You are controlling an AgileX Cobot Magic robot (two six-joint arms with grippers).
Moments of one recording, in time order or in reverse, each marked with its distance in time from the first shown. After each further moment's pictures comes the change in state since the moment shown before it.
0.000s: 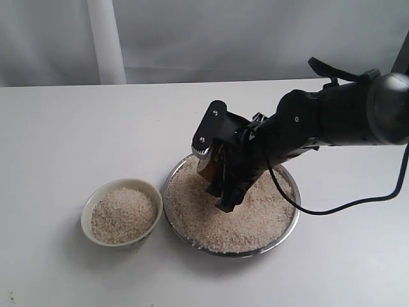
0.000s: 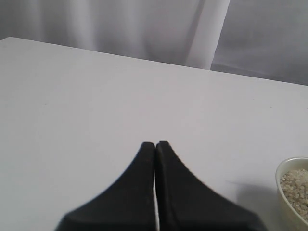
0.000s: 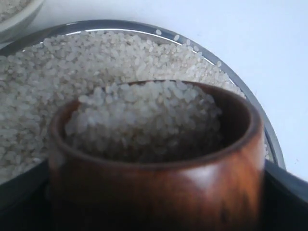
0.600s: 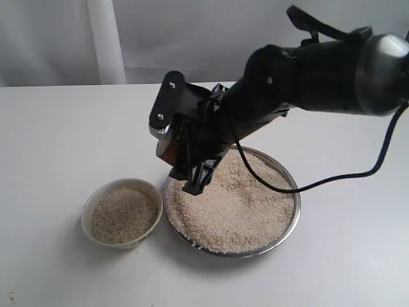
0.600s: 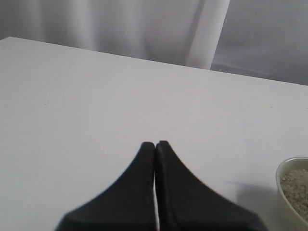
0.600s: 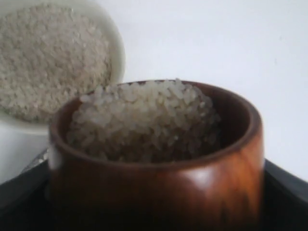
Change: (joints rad) left arm 0.000 0.000 0.000 0.000 0.000 0.000; right arm 0.107 -0.029 -0.217 -0.038 0.196 -0.021
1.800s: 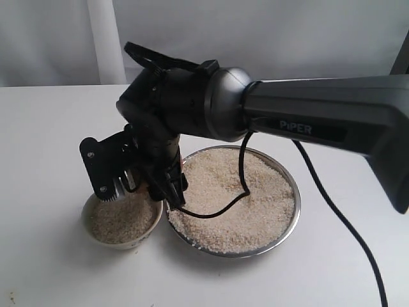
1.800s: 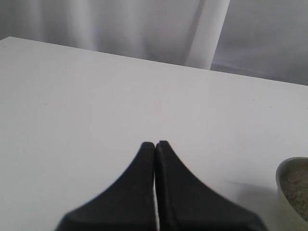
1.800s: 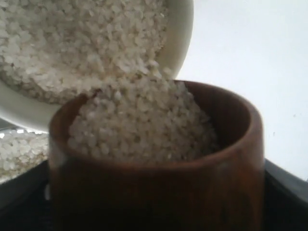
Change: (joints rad) left arm 0.000 0.000 0.000 0.000 0.000 0.000; right arm 0.228 0.289 -0.387 -0.613 0.322 0.000
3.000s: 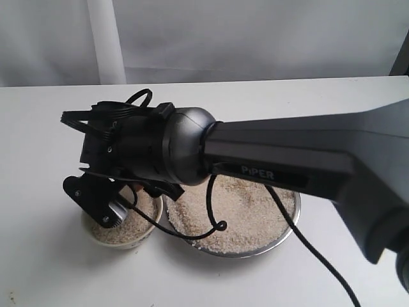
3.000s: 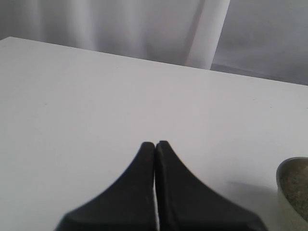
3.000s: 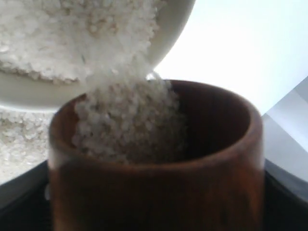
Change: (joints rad) left arm 0.000 0.000 0.000 0.000 0.000 0.000; right arm 0.120 0.041 0.000 -0.423 -0.012 0.000
